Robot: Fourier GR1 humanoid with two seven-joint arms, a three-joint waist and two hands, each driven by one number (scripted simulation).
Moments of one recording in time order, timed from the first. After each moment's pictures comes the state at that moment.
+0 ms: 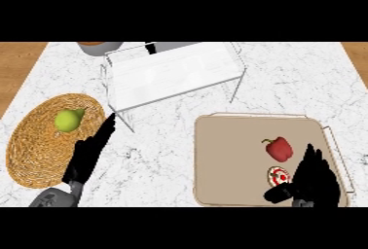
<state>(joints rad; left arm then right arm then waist) -0.12 0.41 -0.39 -1.29 0.24 0.18 -0.01 0.07 -0.16 0.28 -1.78 1.03 0.08 1.25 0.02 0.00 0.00</state>
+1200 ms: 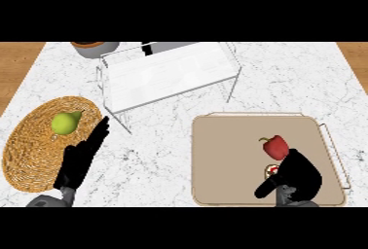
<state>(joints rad) -0.06 0.41 -0.33 -1.33 0.22 0.15 -0.01 0.00 -0.01 0.16 -1.60 1.16 0.19 1.18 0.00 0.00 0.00</state>
